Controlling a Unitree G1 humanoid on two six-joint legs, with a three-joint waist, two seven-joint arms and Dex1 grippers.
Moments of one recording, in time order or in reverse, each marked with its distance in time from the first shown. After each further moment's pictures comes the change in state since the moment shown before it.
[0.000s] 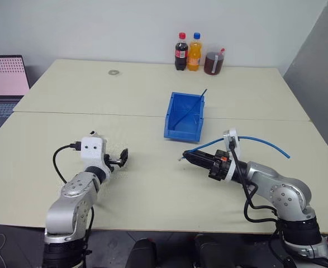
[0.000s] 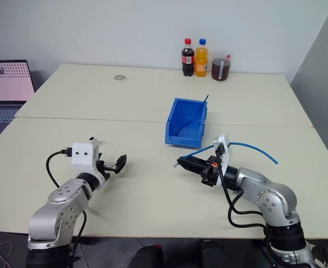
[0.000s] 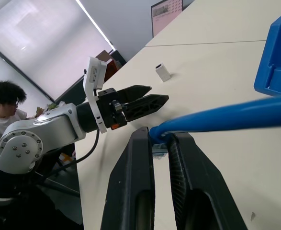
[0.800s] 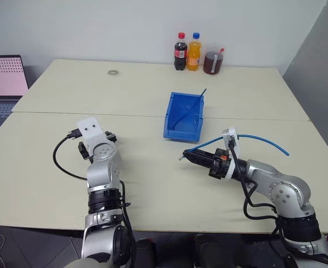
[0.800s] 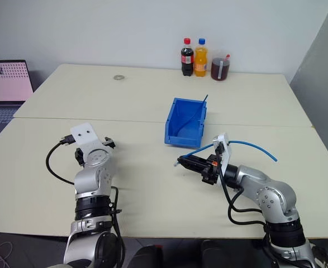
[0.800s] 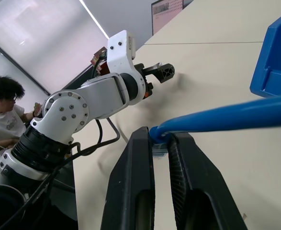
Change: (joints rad) left arm -0.425 -0.203 0.155 0.518 0.187 -0.127 0.525; right arm -0.017 -0.010 0.004 0.017 -0.023 -0.006 0.028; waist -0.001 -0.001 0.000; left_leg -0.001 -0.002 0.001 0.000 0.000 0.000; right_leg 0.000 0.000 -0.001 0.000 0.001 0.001
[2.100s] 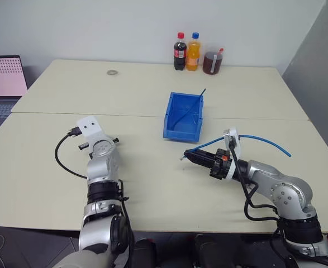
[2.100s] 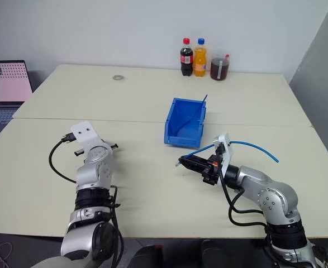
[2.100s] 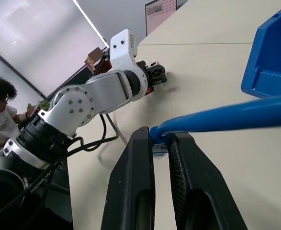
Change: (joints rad) left arm 0.042 0.097 -0.037 0.072 -0.053 -0.103 -0.239; right arm 0.032 -0.006 -0.017 -0.039 0.001 0.001 -0.039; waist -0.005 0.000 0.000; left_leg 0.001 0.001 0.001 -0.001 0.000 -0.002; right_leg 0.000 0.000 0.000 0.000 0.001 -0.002
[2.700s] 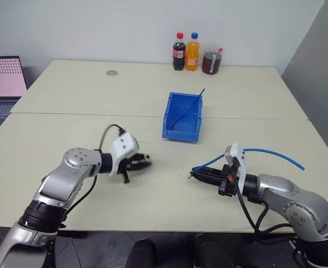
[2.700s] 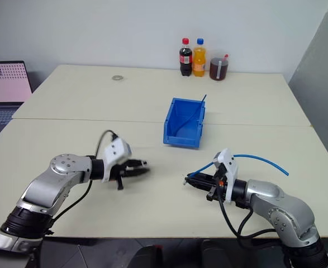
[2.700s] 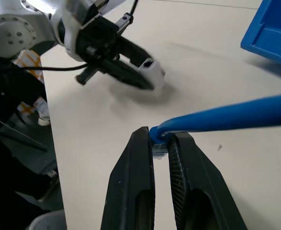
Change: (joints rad) left arm 0.130 0.668 -0.606 -0.349 -0.109 -0.152 -1.451; right arm 0.138 -0.182 0.112 -0.192 -0.168 -0.079 0.068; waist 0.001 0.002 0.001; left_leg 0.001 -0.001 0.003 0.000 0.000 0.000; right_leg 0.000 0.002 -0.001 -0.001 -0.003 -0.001
